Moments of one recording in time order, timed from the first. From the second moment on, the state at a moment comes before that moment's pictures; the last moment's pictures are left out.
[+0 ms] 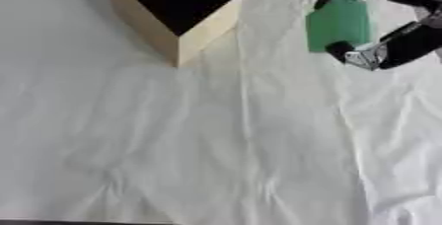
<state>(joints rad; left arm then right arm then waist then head) -0.24 0.35 -0.02 -1.98 -0.24 -0.20 0.39 -0.68 -1.07 0.21 -1.94 0.23 0.06 0.45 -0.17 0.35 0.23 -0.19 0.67</state>
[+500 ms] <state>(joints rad) -0.24 0.35 -0.03 -1.98 -0.24 -0.19 0.37 -0.91 -0.95 0.23 -1.72 0.27 0.03 0.45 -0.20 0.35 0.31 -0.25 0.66</state>
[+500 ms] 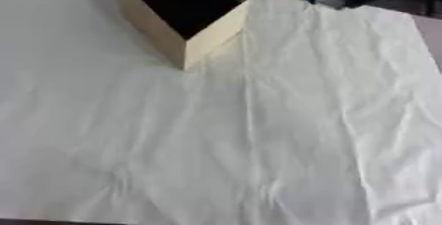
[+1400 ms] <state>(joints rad) -0.26 0.35 -0.06 -1.98 -0.22 -0.19 0.34 -1.07 -0.77 0.21 -1.40 0.42 -0.01 0.29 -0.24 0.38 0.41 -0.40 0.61</state>
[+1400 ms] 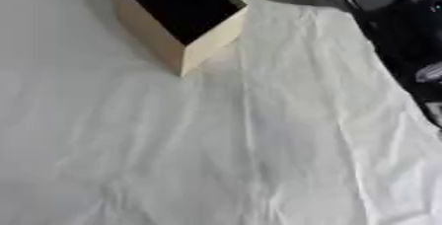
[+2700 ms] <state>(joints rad) -0.26 0.33 -0.06 -1.98 -0.21 -0.19 0.32 -1.14 -0.64 0.26 -1.31 0.45 -0.05 0.28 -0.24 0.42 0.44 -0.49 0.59</state>
